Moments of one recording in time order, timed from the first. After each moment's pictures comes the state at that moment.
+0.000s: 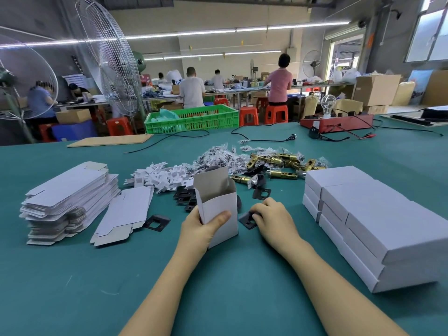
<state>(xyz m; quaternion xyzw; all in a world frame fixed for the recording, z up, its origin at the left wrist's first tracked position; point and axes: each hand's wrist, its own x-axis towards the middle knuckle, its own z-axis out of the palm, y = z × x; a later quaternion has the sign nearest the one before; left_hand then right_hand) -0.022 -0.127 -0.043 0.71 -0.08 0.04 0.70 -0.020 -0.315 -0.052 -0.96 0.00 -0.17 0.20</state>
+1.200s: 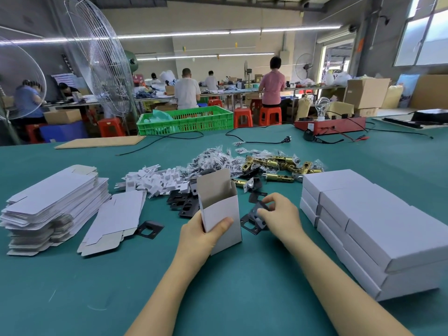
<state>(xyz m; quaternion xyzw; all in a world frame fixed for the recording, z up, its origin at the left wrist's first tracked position) -0.018 -0.130 -0.045 0.76 -0.13 0.05 0.64 -0.014 -0.324 -0.032 -0.85 0.16 -0.16 0.47</state>
